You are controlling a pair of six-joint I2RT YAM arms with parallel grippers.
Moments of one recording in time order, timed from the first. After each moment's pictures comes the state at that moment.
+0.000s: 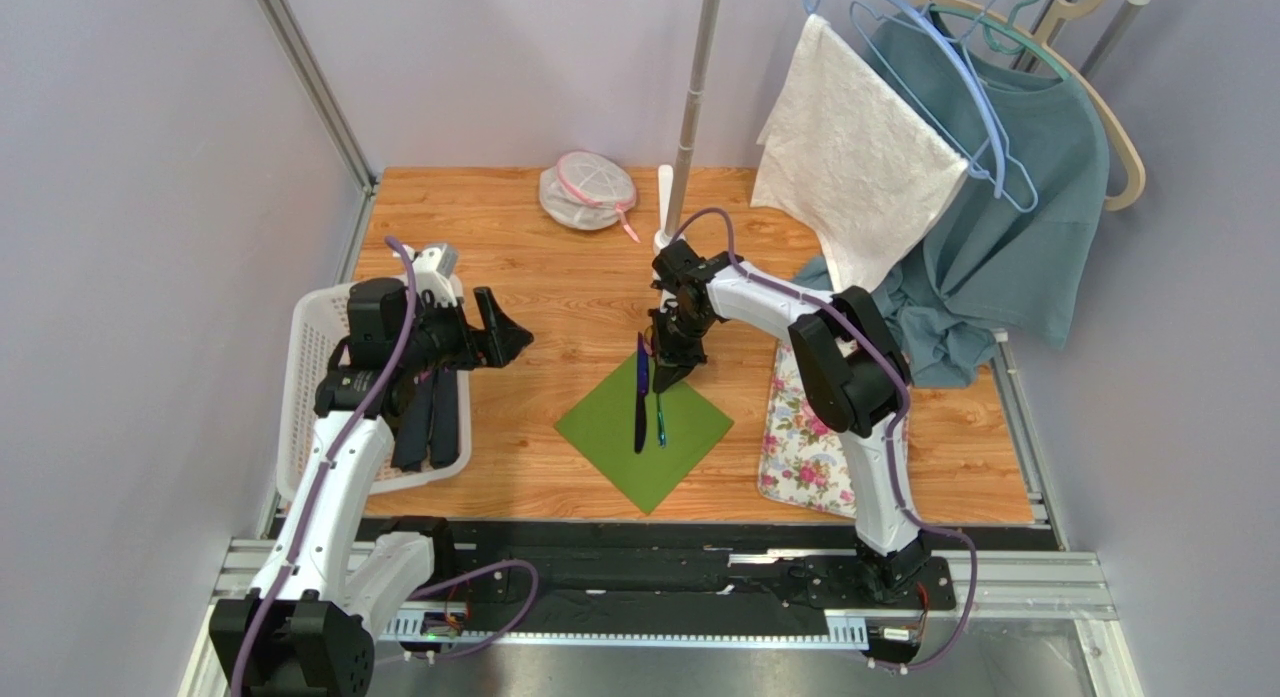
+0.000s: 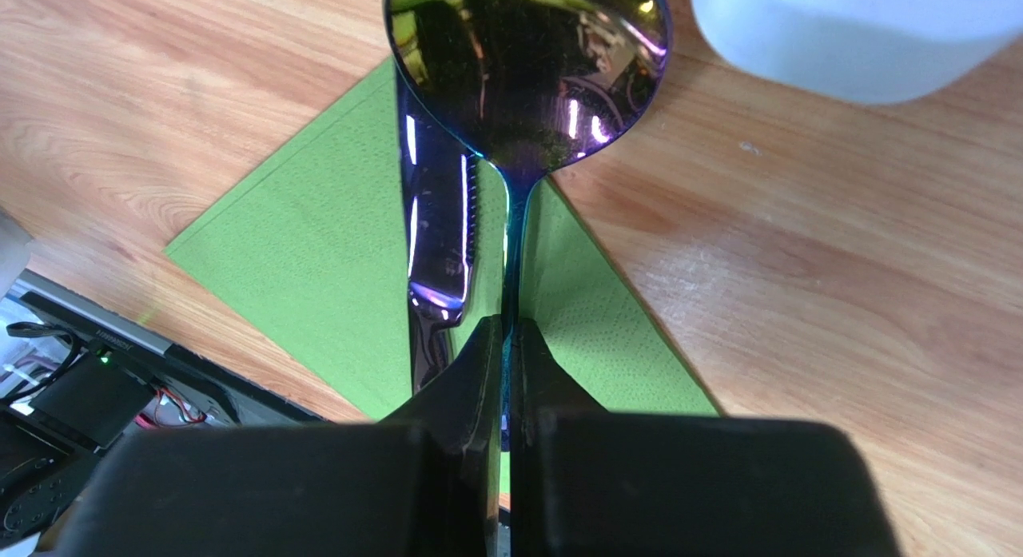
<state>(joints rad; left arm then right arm) -0.01 0.91 0.78 -0.41 0.52 -0.25 0.61 2.15 1.60 -0.79 -0.36 0.52</state>
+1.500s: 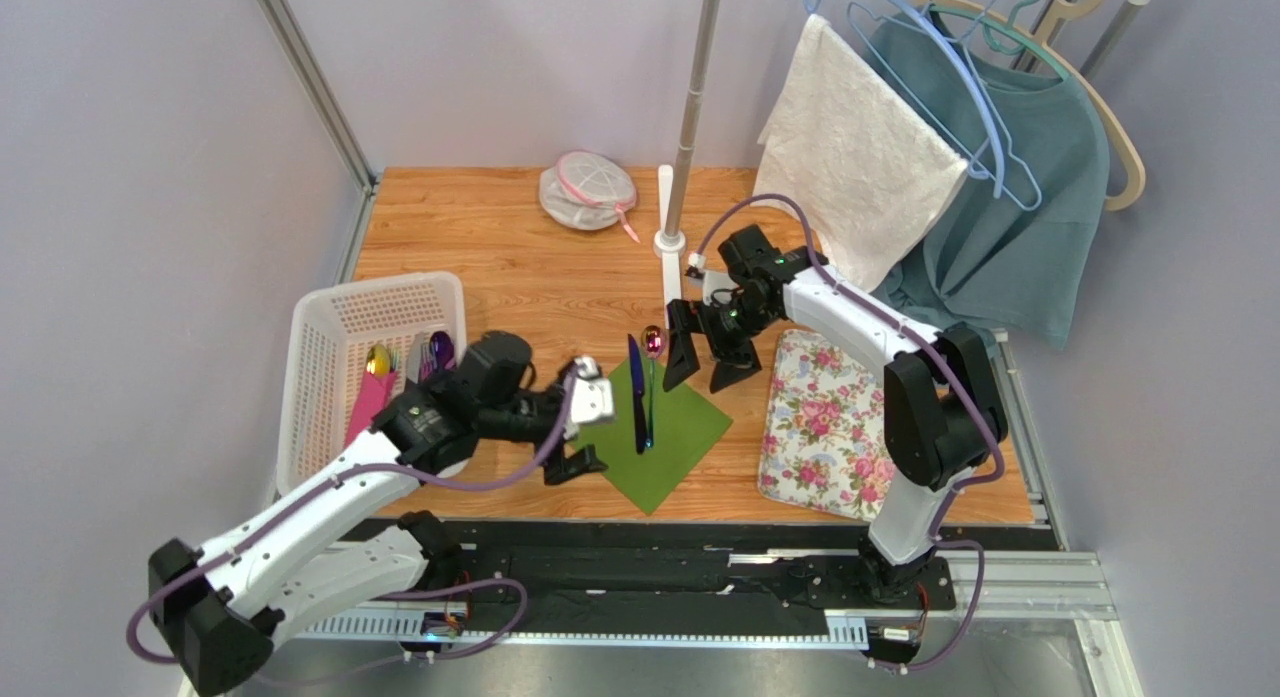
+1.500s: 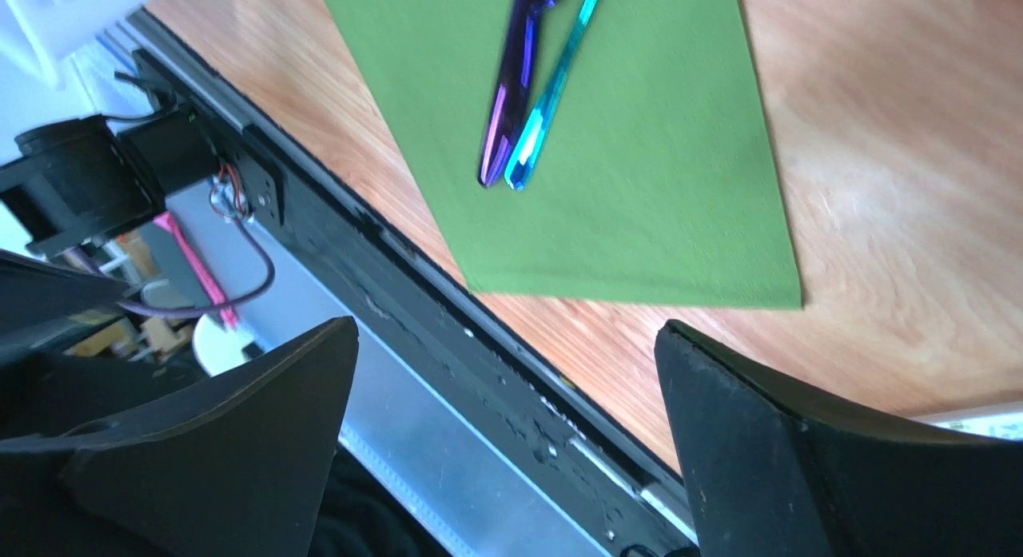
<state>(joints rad) -0.70 0.87 0.75 -0.54 0.56 0.47 0.50 1.77 1.37 -0.85 -0.61 0.29</state>
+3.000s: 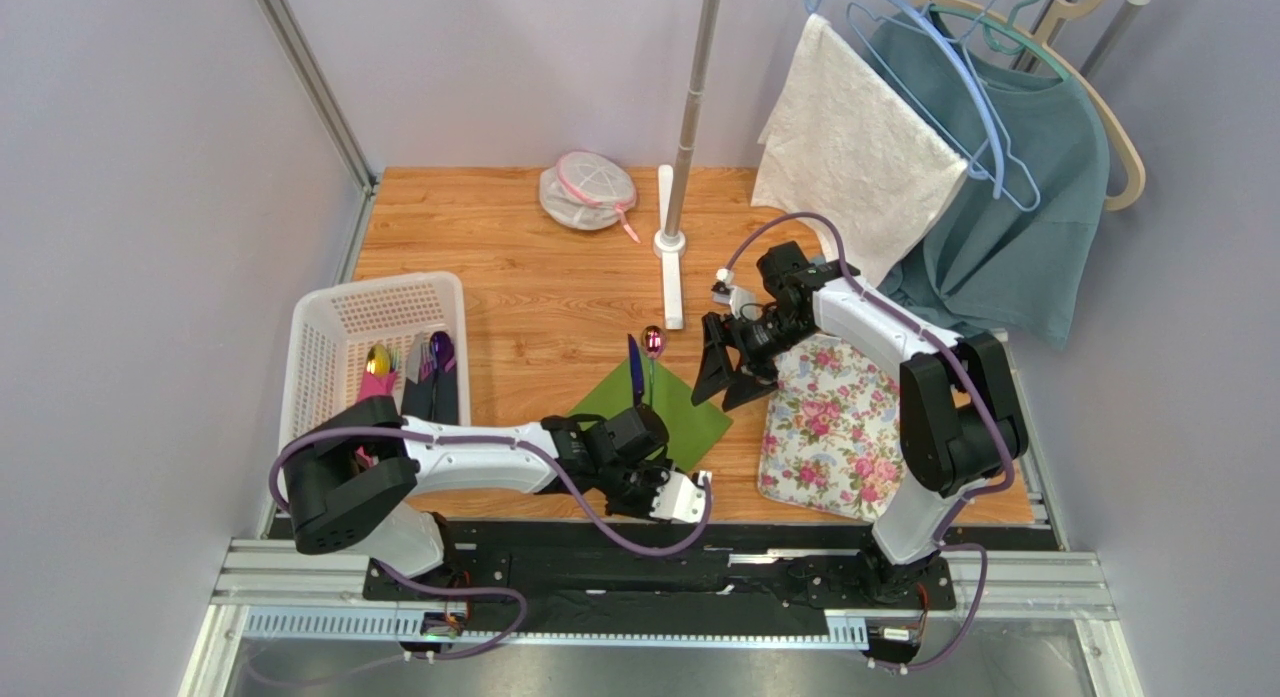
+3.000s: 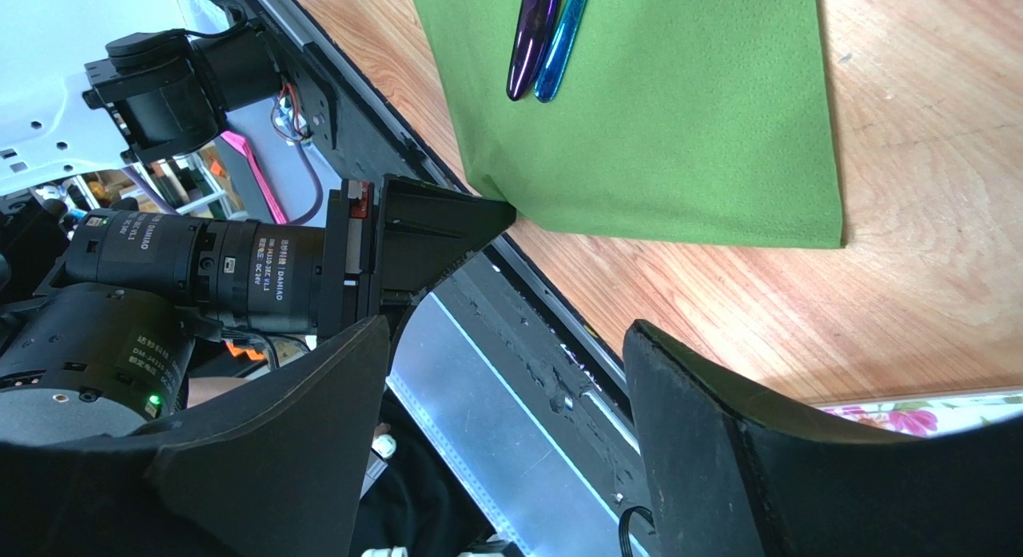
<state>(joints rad) -1.15 1.49 0.70 -0.21 0.32 0.66 0.37 1.72 1.21 -0.89 -0.83 0.14</state>
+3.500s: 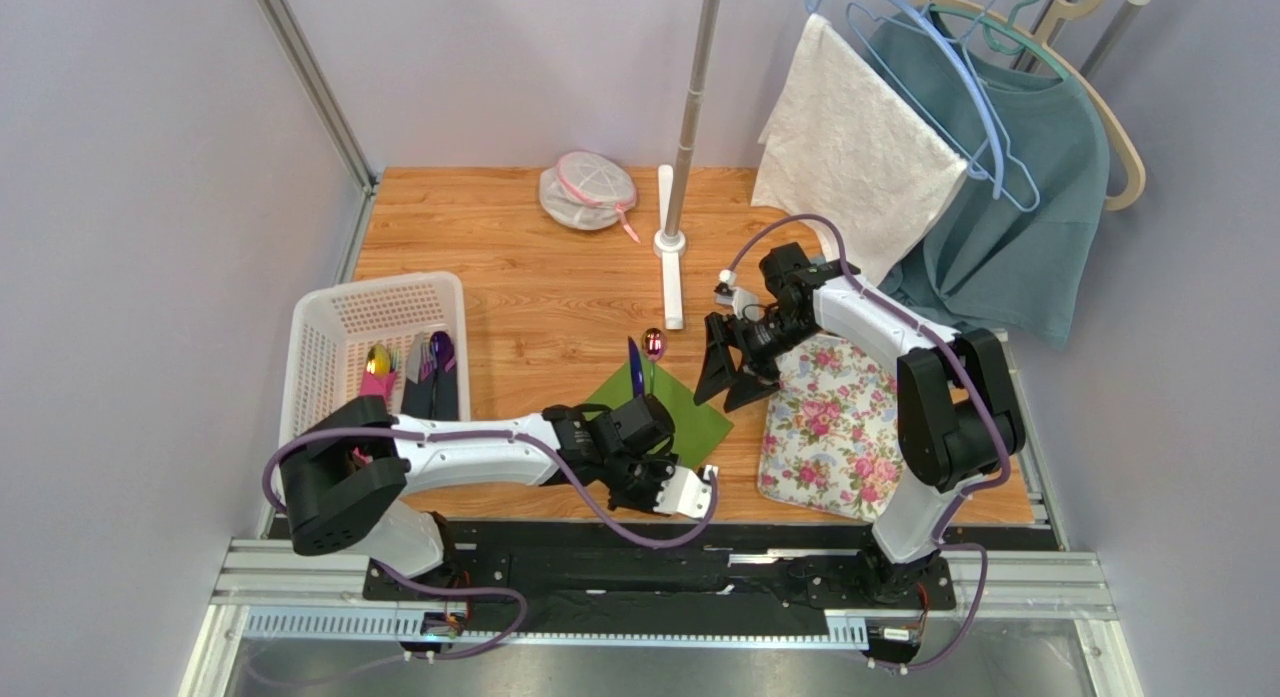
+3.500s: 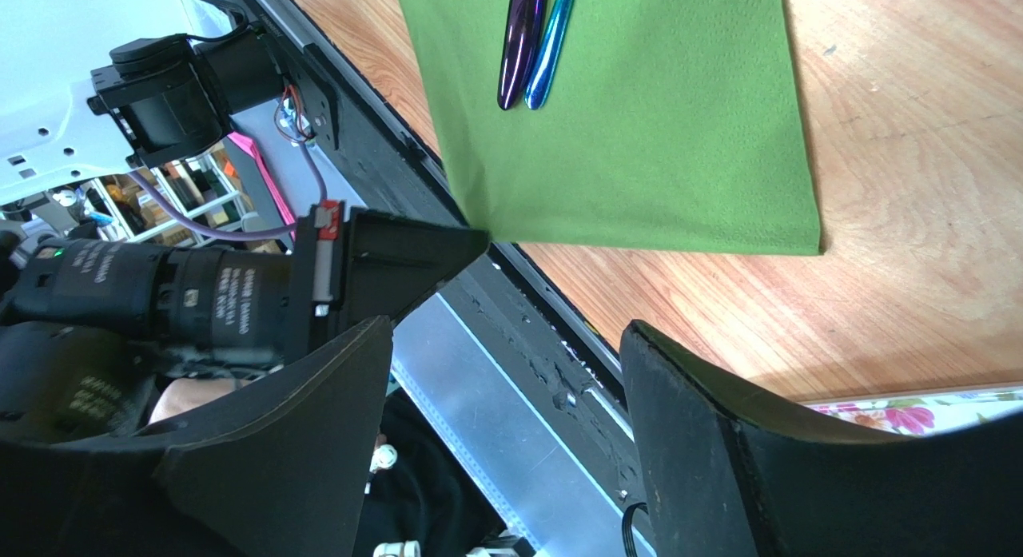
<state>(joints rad) -1.15 1.49 0.78 -0.32 0.36 0.68 0.36 1.73 1.21 -0.90 -0.84 0.14</state>
